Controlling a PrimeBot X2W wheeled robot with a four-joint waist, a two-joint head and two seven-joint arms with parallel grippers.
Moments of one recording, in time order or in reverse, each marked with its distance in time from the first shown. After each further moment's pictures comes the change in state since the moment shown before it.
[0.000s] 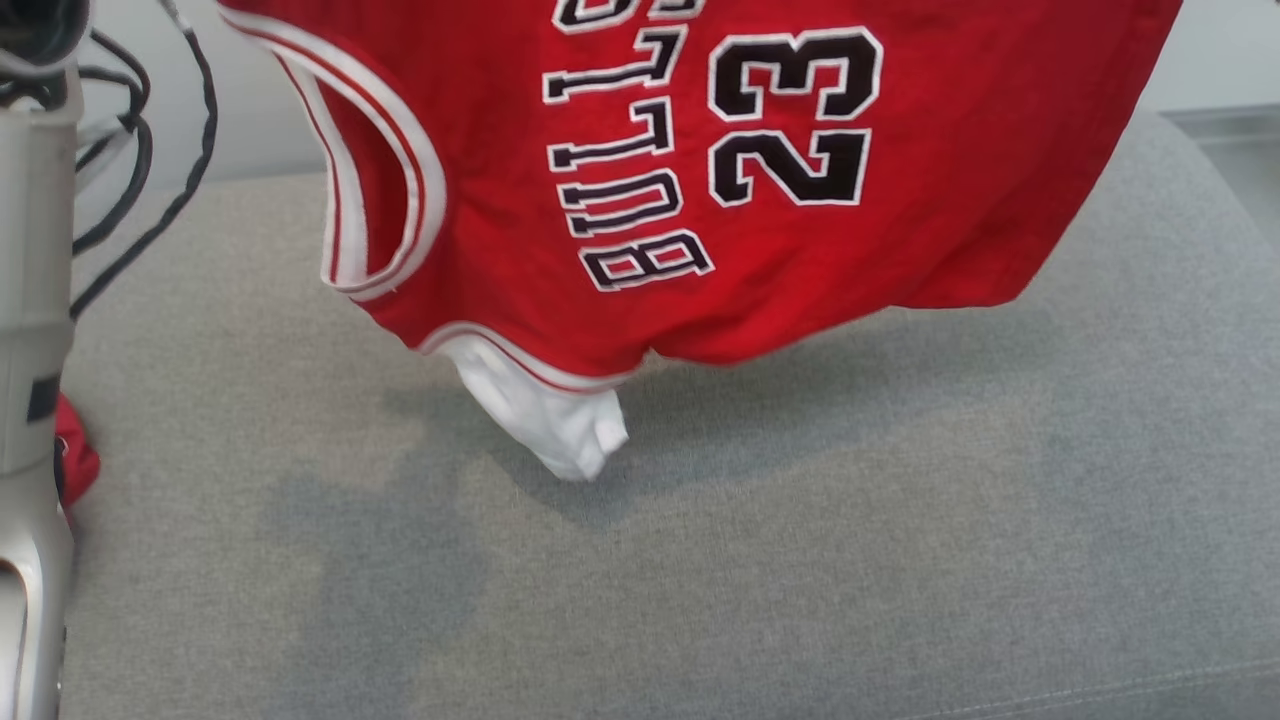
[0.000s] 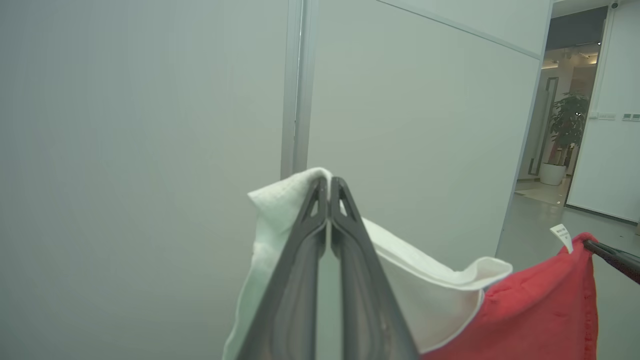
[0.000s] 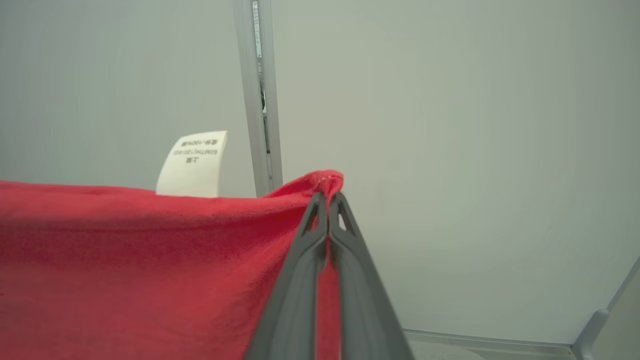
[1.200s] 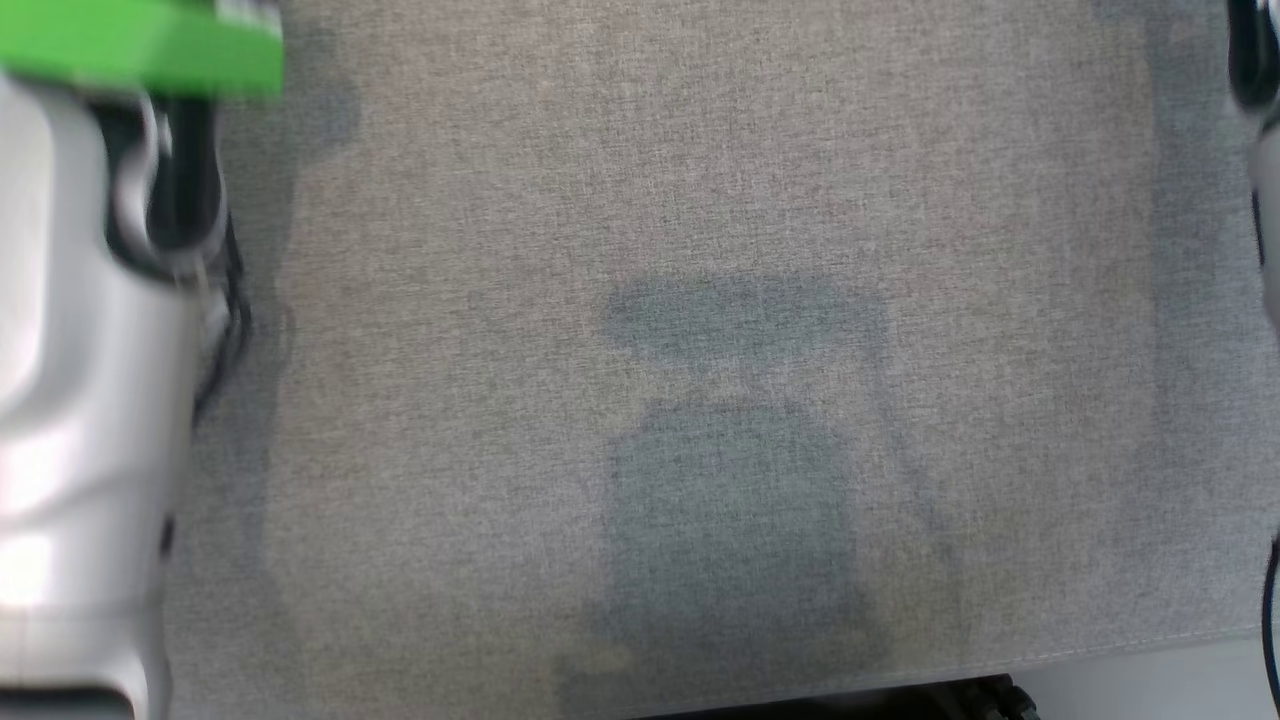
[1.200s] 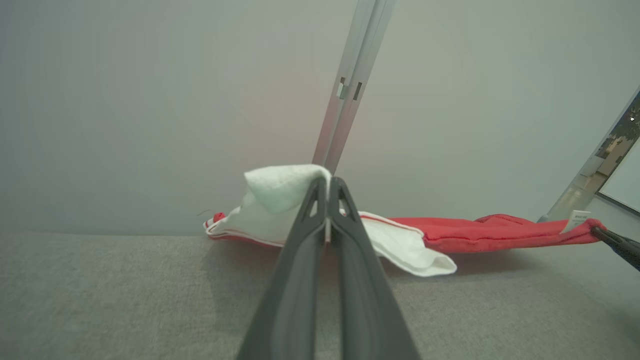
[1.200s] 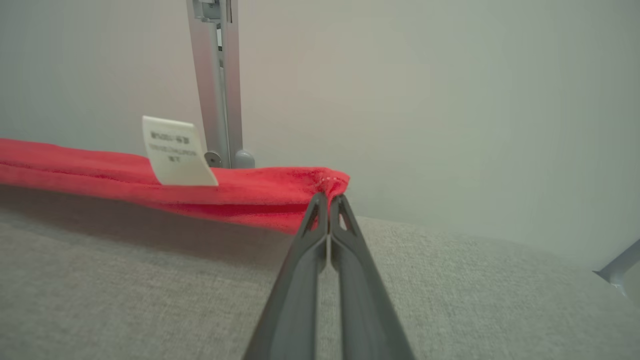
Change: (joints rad) left arm 0.172 -0.070 0.044 0.052 0.204 -0.111 -0.580; right arm -0.088 0.232 -0.178 0.230 -0.533 0.000 -0.517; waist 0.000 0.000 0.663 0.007
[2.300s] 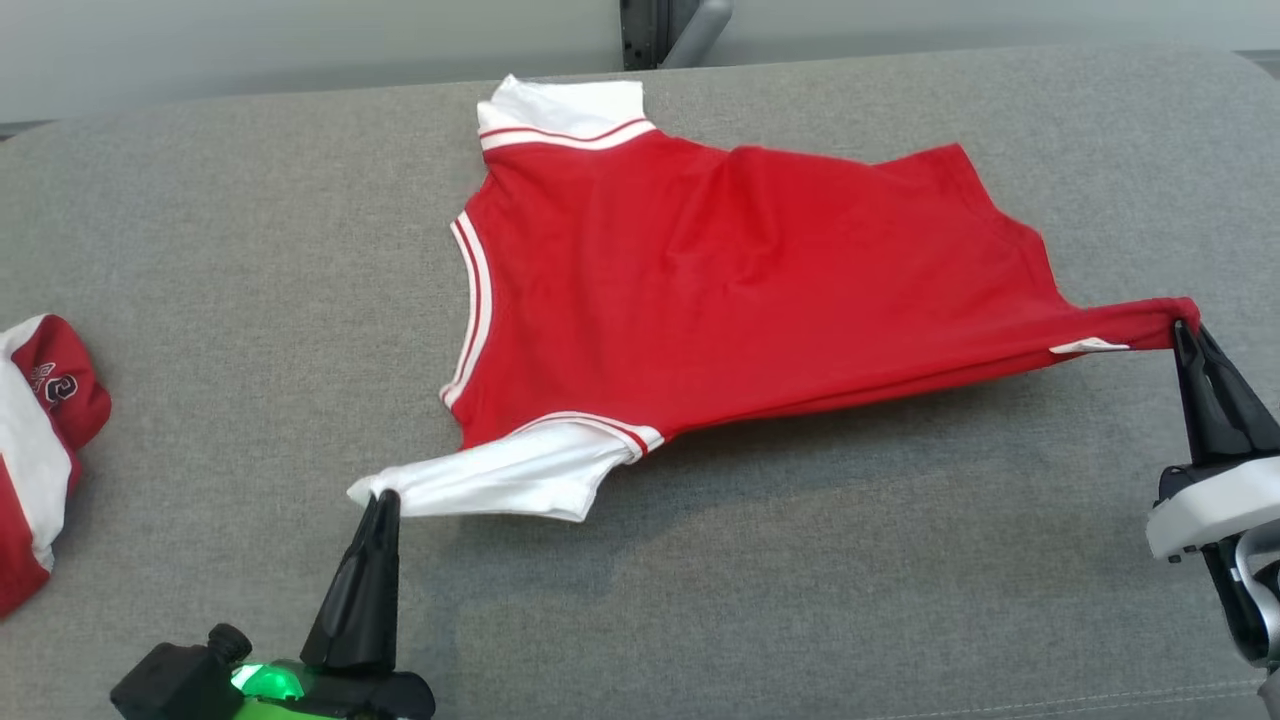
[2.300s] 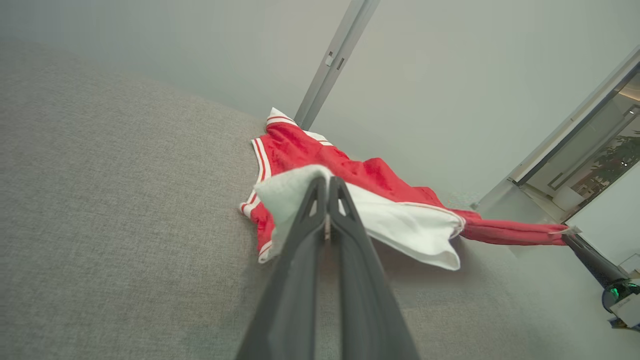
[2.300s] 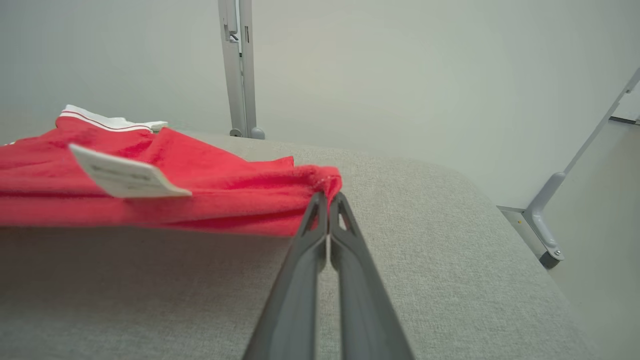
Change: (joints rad) left arm 1.209 -0.080 0.044 -0.521 -0.049 0.042 0.039; right arm 1.004 -0.121 -0.092 -0.387 0.153 0.001 0.000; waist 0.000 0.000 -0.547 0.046
